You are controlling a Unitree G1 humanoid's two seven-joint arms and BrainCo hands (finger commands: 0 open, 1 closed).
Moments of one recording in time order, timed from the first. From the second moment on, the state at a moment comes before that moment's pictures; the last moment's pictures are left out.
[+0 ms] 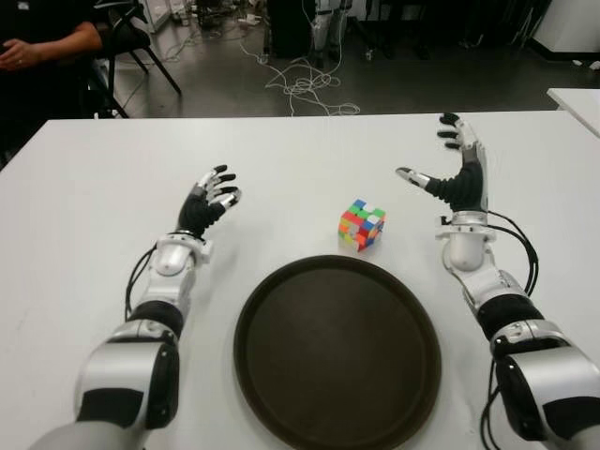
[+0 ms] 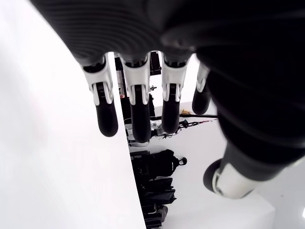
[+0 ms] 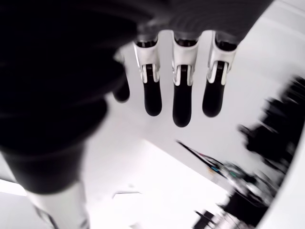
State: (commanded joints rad) left arm -0.69 0.13 0.13 1.25 0.02 -0.53 -0.13; right arm -0.69 -0.25 0.14 1.00 -0.54 -0.77 -0.74
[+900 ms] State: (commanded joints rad) left arm -0.69 0.13 0.12 1.24 0.03 -0.52 -0.11; right arm -0.64 -0.45 0.37 0.53 -0.67 -0.39 0.05
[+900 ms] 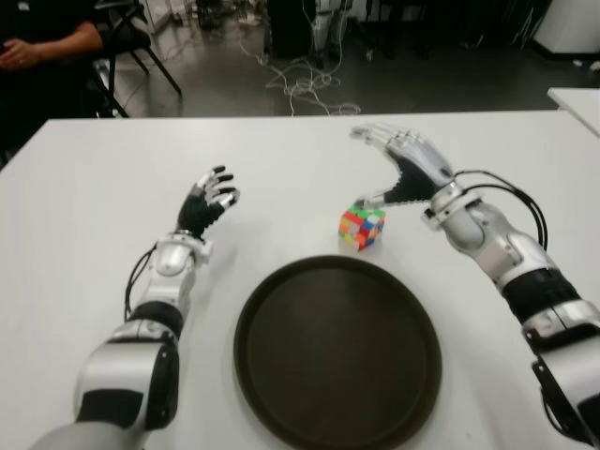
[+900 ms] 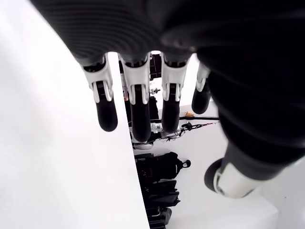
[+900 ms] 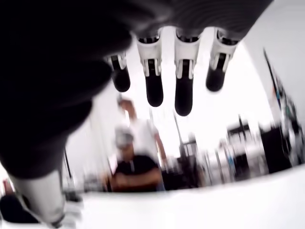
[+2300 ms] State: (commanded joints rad) left arm -0.68 0.13 0.11 1.24 0.04 -0.54 -0.10; right arm -0.60 -0.51 0.41 0.34 -0.70 -0.20 0.36
